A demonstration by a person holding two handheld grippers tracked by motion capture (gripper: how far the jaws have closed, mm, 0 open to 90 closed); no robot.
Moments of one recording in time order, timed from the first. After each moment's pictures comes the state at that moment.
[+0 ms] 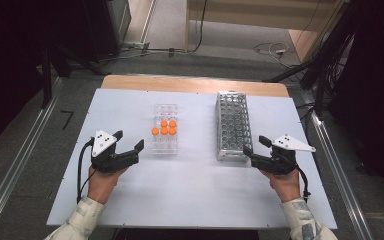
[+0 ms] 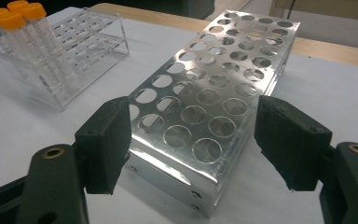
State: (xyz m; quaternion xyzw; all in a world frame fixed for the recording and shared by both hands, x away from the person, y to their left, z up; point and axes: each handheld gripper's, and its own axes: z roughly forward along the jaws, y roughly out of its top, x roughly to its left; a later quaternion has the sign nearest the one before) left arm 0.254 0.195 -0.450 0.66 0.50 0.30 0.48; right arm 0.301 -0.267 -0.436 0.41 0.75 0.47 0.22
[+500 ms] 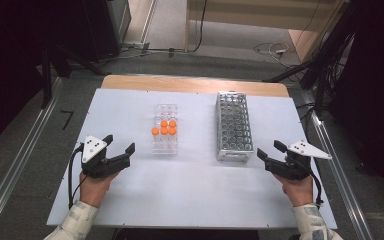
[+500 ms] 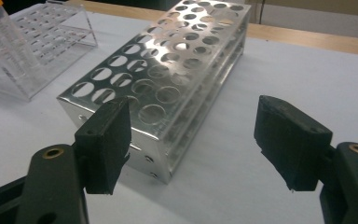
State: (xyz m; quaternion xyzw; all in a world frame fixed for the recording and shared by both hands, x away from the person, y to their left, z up) left arm 0.241 0.215 -0.456 0.64 0.52 0.32 0.47; right arm 0.292 -0.304 -0.443 0.44 0.74 0.45 0.24
